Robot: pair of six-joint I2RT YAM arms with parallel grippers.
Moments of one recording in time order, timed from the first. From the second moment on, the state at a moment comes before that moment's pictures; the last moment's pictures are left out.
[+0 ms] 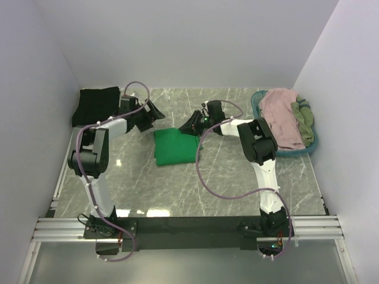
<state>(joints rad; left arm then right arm) -0.14 1.95 1.23 0.05 0.37 -0.76 0.39 2.33 1.50 0.20 -0.72 1.04</state>
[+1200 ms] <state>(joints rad) -0.30 1.88 1.14 -0.16 0.25 -0.75 0.38 2.31 1.69 -0.23 -0.52 0.75</state>
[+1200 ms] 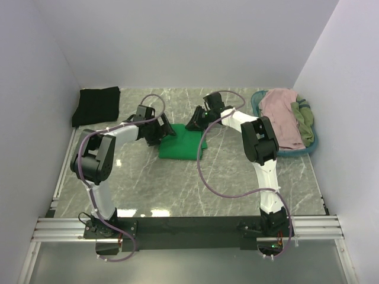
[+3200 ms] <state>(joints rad) -0.05 2.39 2.23 -0.61 -0.54 -0.19 0.33 1.53 1.13 -0.12 -0.38 0.74</state>
